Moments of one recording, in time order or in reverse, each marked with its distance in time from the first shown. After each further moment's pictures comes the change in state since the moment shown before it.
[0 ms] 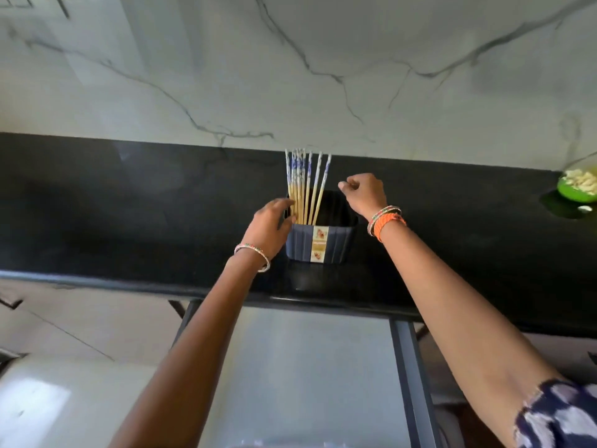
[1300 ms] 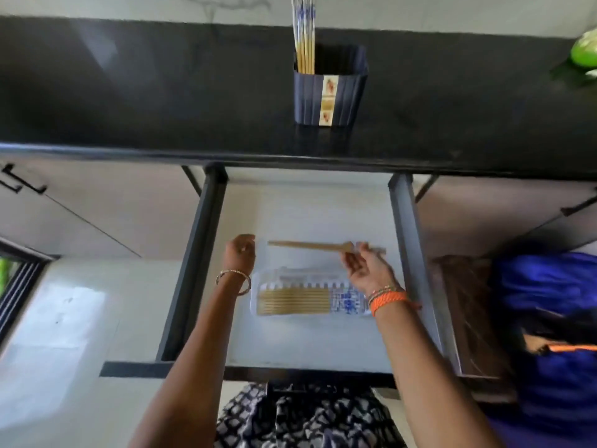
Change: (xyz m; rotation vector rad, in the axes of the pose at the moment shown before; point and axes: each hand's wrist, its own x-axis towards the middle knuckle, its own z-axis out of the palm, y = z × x) left_hand -0.299 -0.084 0.038 -0.167 -0.039 -0.681; right_hand -0.356 0.110 0.092 1.548 0.115 1.140
